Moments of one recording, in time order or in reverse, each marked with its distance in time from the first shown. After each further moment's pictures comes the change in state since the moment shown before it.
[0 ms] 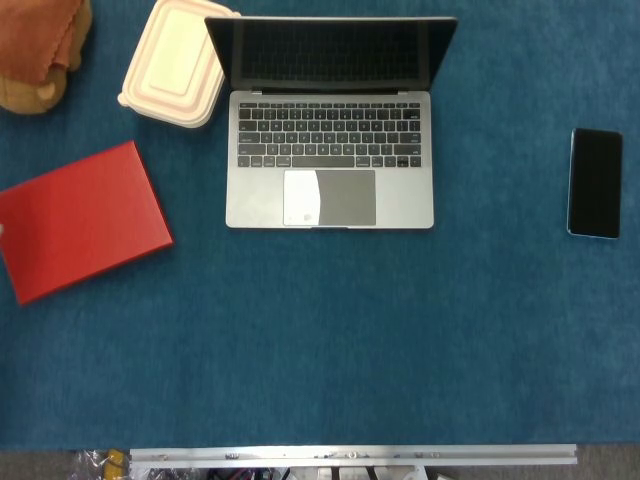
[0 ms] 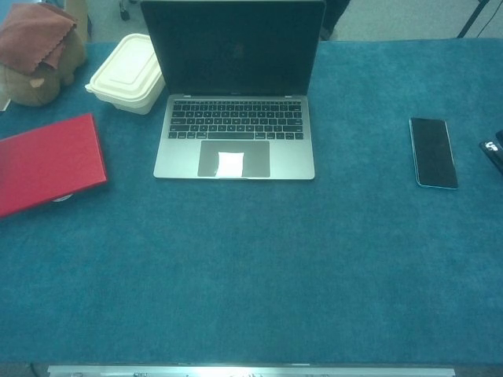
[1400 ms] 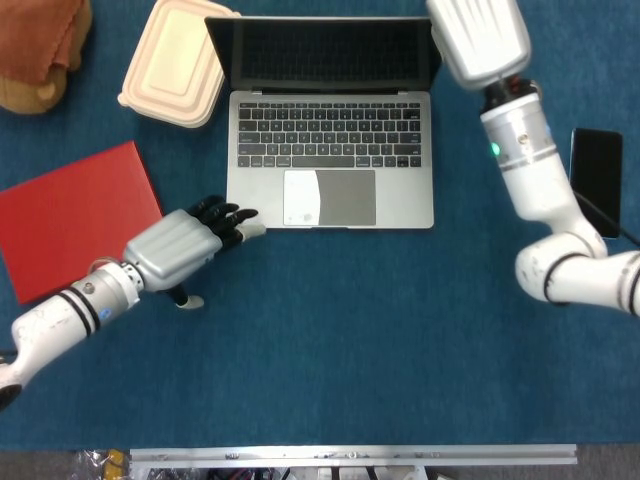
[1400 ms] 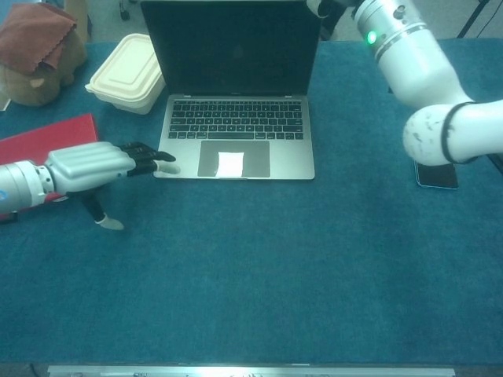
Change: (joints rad) left arm -0.465 -0.283 0.149 0.107 0.270 -0.560 -0.115; right arm 0.728 -0.514 0.287 0.521 0.230 -0.512 -0.317
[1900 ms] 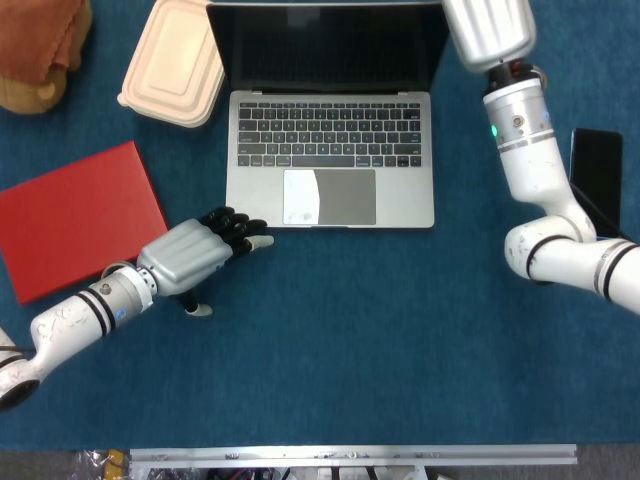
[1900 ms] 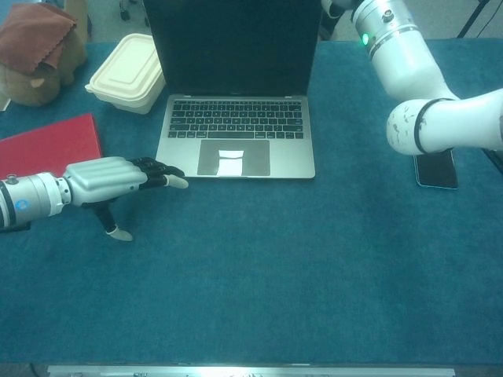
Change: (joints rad) left arm -0.017 -0.096 0.014 0.096 0.009 -0.055 -0.056; right arm 0.057 -0.111 0.008 0.266 0.051 -0.057 -0.088
